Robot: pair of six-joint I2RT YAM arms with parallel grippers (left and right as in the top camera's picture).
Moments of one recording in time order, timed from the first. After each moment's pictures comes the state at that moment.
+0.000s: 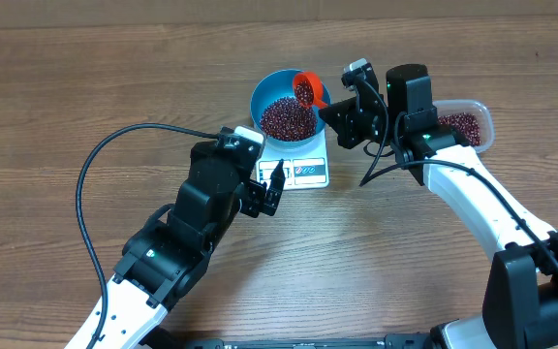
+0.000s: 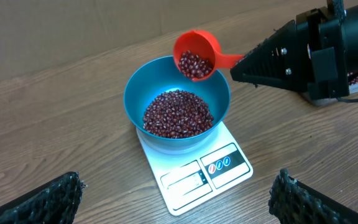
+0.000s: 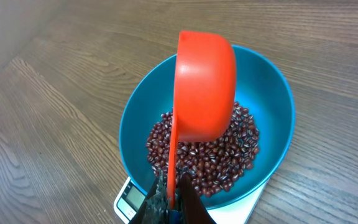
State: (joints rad) left arm -0.60 1.02 0.90 -0.39 -0.18 -0.09; right arm 0.26 1.66 1.13 -0.15 -0.56 0.03
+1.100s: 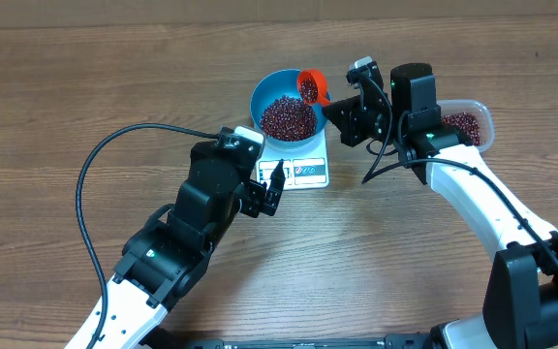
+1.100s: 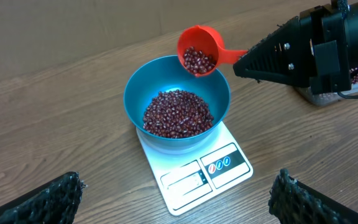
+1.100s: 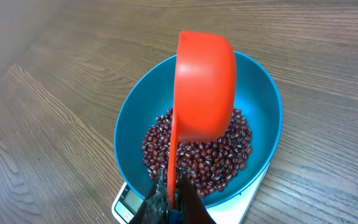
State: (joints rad) left arm -0.60 1.02 0.90 -0.39 -0.18 -0.09; right arm 0.24 1.66 1.13 -0.14 -0.55 0.05
